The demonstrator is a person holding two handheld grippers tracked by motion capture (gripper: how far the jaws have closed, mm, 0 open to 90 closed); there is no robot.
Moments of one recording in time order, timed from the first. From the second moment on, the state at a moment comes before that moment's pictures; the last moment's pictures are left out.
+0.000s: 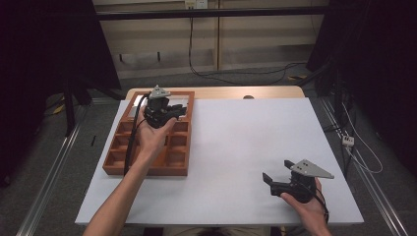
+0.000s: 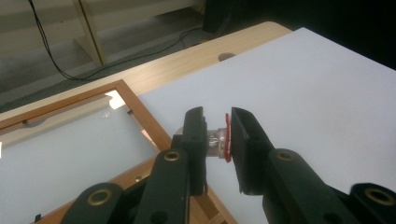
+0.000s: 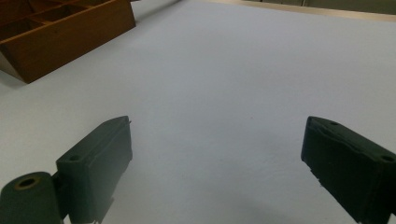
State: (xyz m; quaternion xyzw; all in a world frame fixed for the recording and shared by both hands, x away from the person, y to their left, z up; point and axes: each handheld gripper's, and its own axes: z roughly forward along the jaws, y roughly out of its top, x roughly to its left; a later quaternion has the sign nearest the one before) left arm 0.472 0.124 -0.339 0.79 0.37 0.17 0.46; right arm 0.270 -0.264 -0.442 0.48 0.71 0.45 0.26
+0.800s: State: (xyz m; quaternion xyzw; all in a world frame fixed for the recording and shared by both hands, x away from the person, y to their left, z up) left arm 0.476 0.116 -0.364 0.81 0.37 0.15 0.43; right arm 0.271 -0.265 -0.443 0.48 0.71 0.45 0.25
